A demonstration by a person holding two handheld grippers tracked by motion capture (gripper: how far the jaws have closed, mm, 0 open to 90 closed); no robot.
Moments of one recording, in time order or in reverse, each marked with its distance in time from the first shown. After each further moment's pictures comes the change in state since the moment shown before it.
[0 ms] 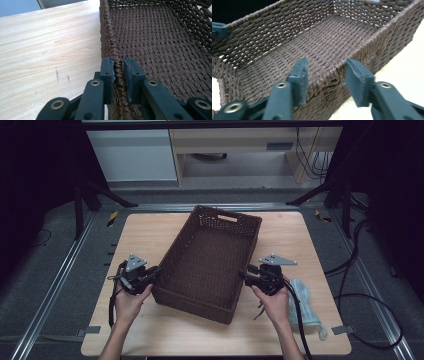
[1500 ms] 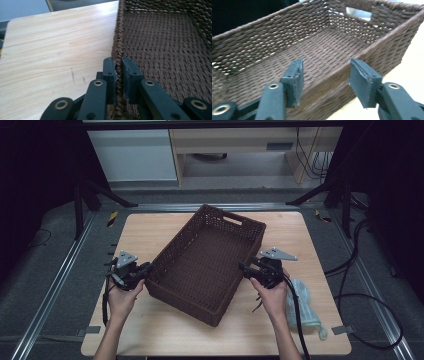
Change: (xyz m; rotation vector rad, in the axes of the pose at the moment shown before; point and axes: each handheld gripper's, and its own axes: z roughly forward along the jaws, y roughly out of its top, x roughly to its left) left arm 0.026 -0.001 -0.001 -0.027 0.050 -0.031; right arm -0.004 0.013 0.007 -0.063 -0.071 0.018
